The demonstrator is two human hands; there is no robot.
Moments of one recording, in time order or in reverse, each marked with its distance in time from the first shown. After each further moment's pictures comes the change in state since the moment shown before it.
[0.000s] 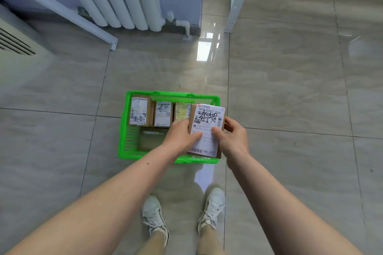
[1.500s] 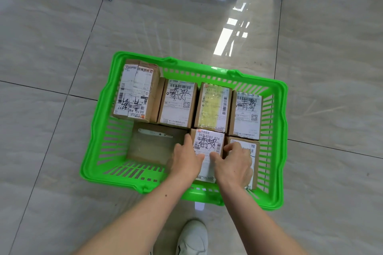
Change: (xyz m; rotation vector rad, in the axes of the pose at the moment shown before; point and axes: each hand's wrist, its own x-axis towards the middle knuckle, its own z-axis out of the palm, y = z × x) left_hand 0.214 -0.254 0.108 0.130 0.128 -0.274; right_hand 0.181 0.206 0.207 -0.657 0.229 0.053
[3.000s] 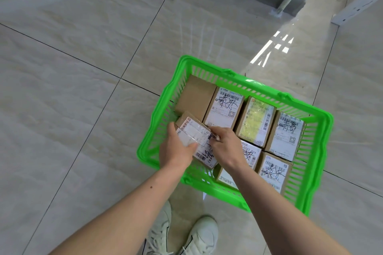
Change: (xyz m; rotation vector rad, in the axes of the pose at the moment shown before) left_hand -0.018 -0.068 -0.103 -0.425 0.218 -0.281; right_hand -0.048 -0.106 0.012 -0.066 -0.474 -0.601
